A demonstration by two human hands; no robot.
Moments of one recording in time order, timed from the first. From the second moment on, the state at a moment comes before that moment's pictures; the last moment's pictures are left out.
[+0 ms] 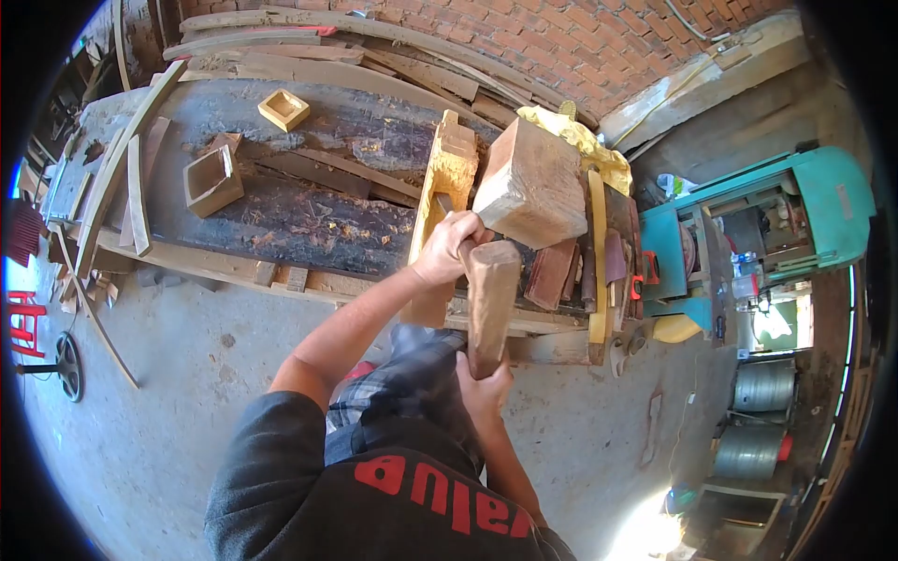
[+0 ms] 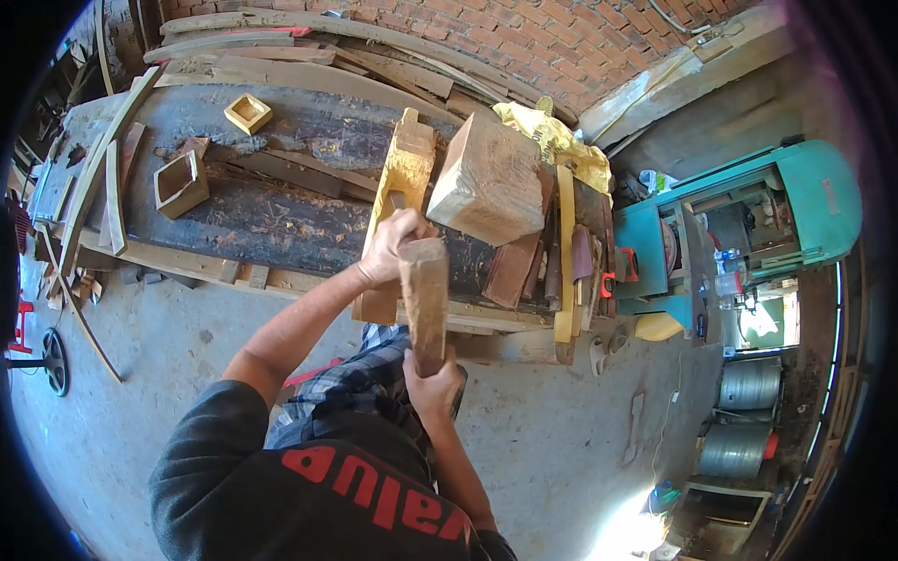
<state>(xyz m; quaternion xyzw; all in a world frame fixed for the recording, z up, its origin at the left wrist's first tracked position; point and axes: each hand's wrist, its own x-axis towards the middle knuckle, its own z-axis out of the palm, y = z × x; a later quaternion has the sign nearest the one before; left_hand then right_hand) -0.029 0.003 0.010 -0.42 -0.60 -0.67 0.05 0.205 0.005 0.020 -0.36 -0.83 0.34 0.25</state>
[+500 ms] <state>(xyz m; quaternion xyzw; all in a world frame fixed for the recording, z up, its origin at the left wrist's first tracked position) -0.036 0.015 0.002 -0.45 -0.61 -0.65 0.03 0.198 0.008 0.027 -0.28 -0.82 0.34 0.36</state>
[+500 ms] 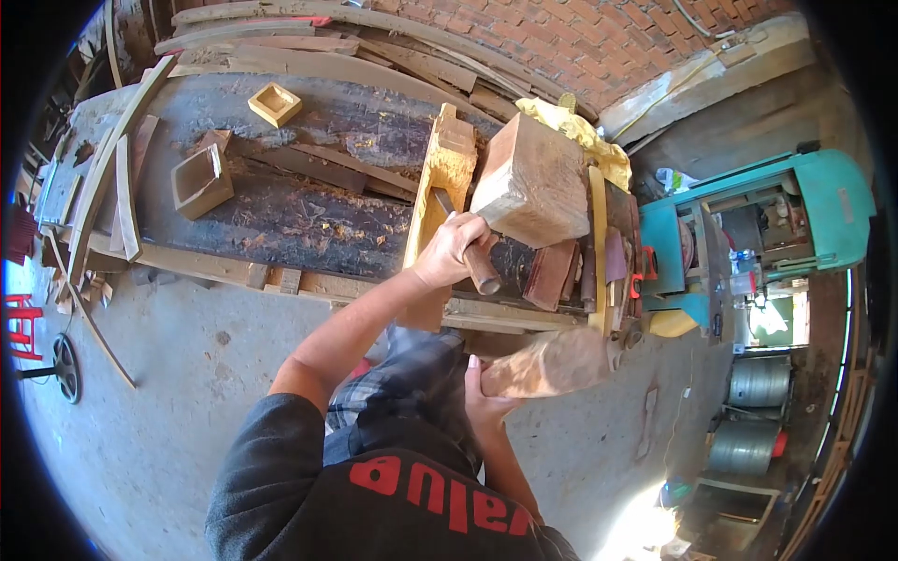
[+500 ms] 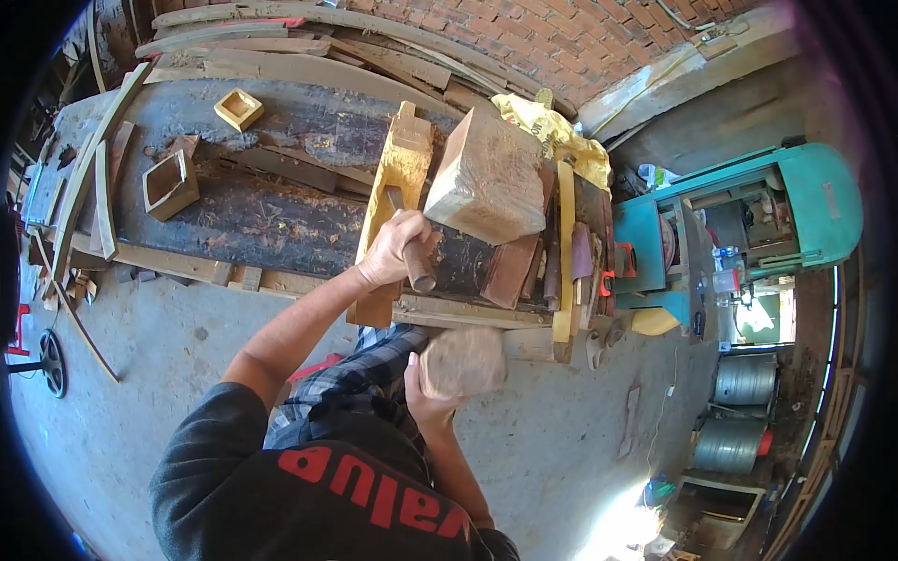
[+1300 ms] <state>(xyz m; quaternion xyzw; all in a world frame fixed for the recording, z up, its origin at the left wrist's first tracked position) -0.039 0.015 0.000 -0.47 -0.60 -0.65 0.05 0.197 0.013 0.012 -0.37 -0.81 0.34 0.32</state>
